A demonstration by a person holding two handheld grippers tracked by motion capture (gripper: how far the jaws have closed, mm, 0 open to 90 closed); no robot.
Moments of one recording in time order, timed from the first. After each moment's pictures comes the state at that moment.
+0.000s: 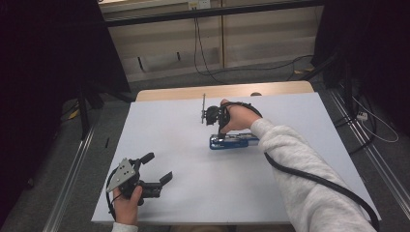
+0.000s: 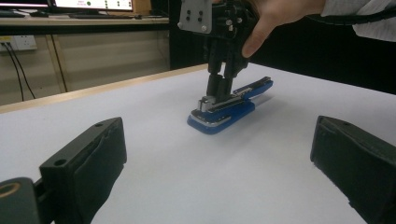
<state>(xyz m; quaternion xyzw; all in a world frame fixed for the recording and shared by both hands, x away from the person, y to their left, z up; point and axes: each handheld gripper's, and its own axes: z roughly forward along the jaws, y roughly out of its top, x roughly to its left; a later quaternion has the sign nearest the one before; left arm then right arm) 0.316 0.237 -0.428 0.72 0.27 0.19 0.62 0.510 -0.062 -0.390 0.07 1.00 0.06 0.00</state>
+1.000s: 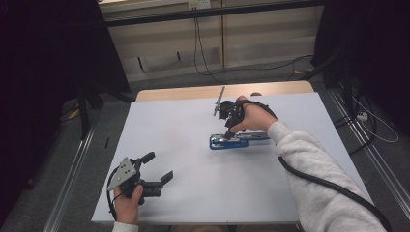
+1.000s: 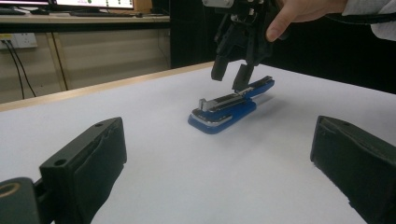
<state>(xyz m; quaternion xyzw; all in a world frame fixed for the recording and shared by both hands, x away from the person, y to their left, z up) 0.319 0.235 -0.428 0.72 0.27 0.19 0.61 0.500 -0.109 -0.377 0.15 0.98 0.16 0.02</state>
